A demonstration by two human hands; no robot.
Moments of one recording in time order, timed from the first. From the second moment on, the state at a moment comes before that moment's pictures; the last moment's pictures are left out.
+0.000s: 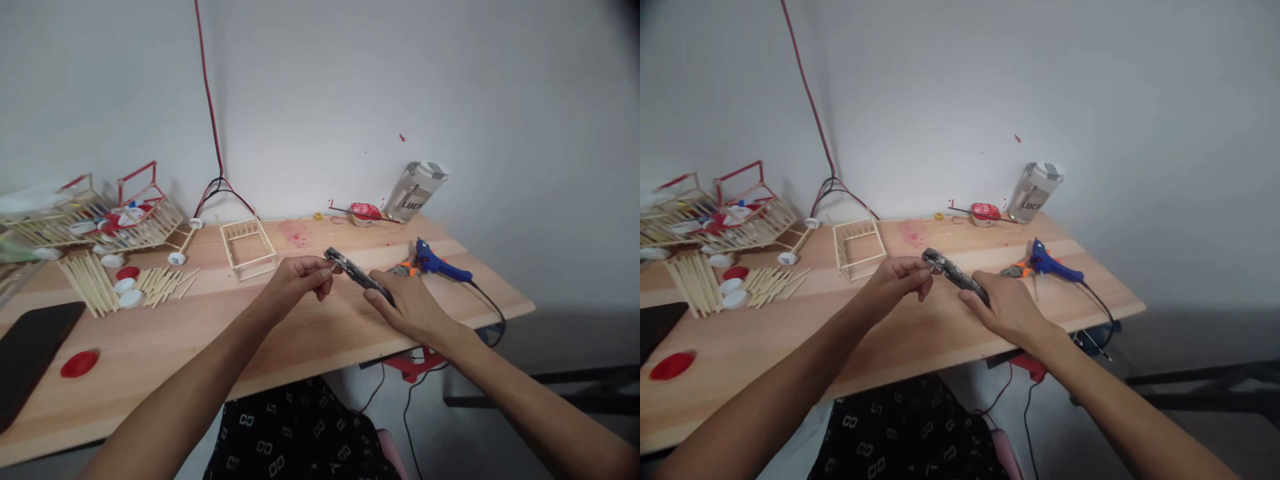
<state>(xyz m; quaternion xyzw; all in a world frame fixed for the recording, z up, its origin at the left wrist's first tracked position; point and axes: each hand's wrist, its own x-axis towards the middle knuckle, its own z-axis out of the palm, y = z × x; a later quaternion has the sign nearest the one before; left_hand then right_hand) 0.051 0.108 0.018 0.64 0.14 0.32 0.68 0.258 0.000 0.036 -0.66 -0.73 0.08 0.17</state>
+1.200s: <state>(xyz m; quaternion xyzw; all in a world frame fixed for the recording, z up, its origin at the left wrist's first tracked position) 0.052 0.106 0.018 0.58 0.19 0.31 0.73 0.248 -0.001 0.031 -0.64 -0.71 0.18 0.23</state>
